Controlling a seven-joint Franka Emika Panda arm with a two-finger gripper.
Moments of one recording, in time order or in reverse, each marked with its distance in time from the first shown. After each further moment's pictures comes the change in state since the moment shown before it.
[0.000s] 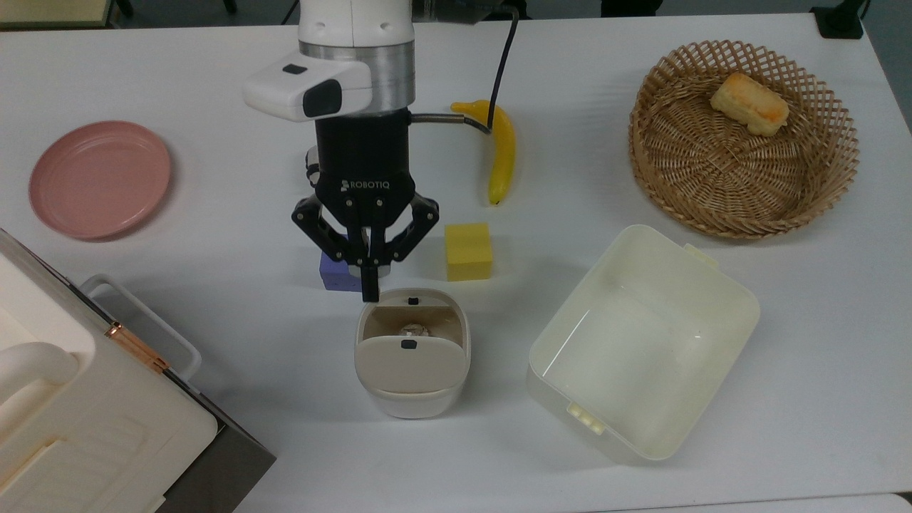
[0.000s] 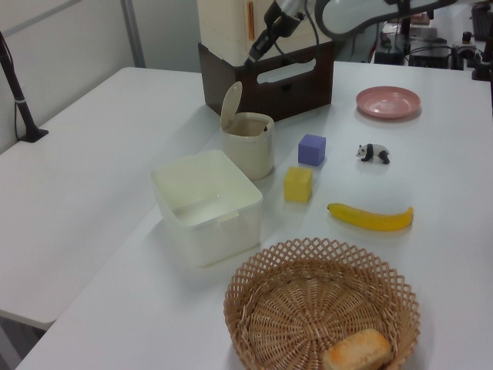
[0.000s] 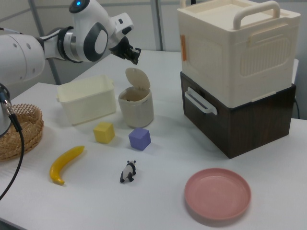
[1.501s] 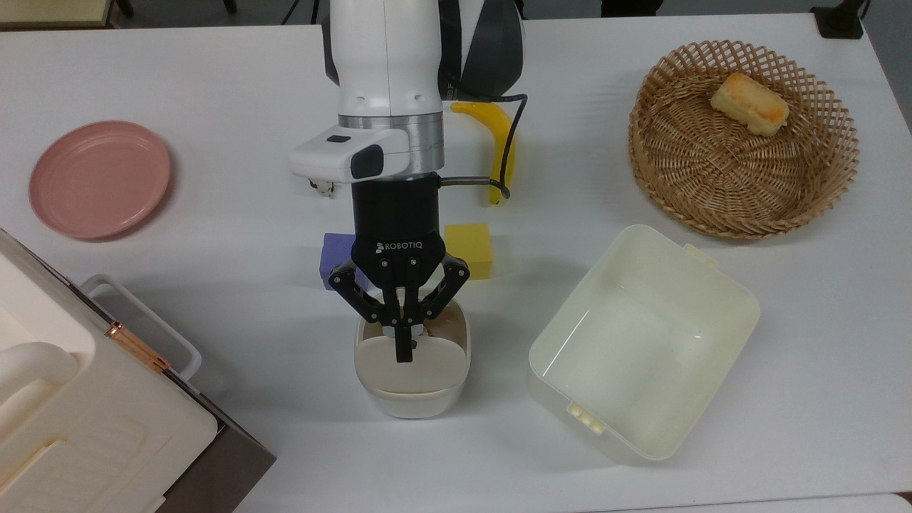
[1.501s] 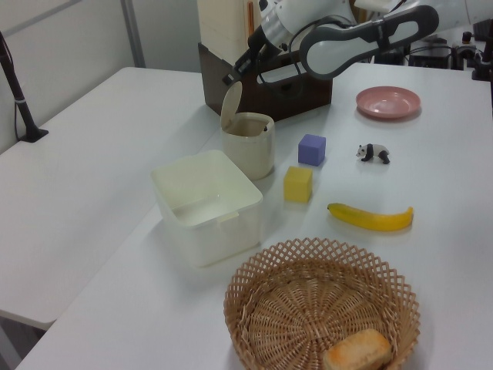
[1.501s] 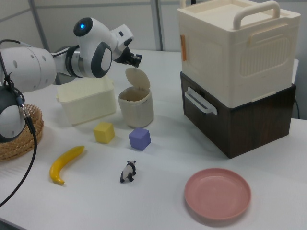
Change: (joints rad) arm 0.027 0.120 0.002 0.012 -0.003 0.240 -0.041
